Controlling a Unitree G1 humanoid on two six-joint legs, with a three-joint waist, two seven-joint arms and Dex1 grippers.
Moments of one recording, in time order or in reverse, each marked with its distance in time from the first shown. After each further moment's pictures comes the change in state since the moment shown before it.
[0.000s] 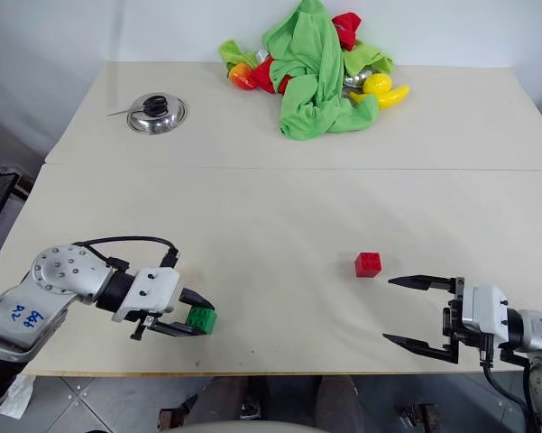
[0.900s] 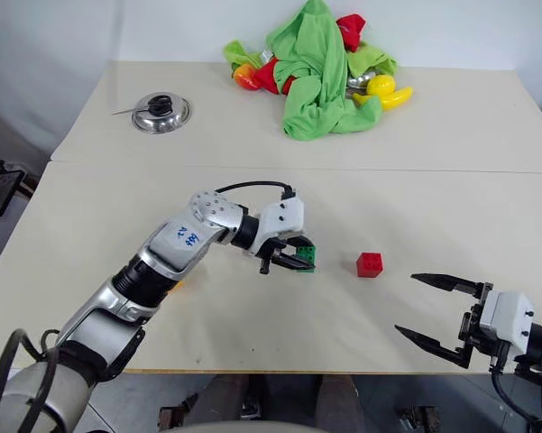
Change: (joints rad) left arm -0.617 -0.636 -0.347 0.509 0.192 0.264 0.260; right arm 0.157 0.045 -0.148 -0.094 -0.006 0.006 -0.145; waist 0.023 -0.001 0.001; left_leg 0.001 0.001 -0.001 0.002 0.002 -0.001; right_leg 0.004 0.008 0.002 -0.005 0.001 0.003
